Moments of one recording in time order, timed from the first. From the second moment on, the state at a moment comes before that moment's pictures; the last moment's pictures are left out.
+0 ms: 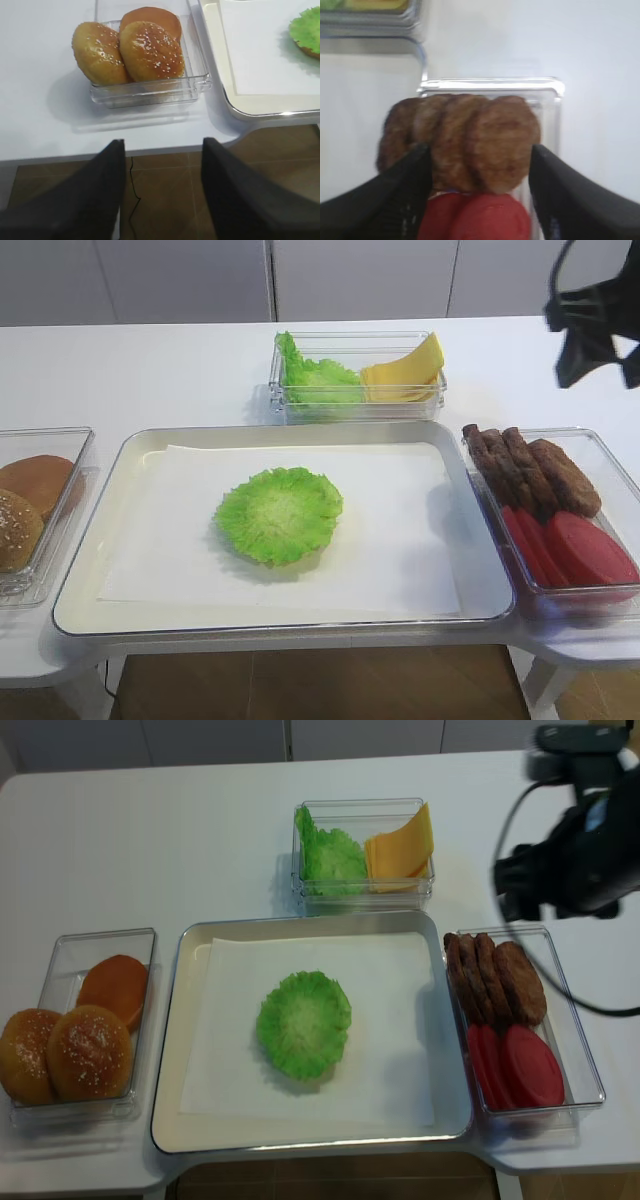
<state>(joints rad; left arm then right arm) 0.03 -0.02 -0.49 -0.01 1.19 -0.04 0.14 1.40 -1.19 0.04 0.94 0.13</state>
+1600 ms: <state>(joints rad) 0.03 -0.02 -0.49 -0.01 1.19 -0.04 0.05 0.19 -0.76 0.18 1.27 0.09</state>
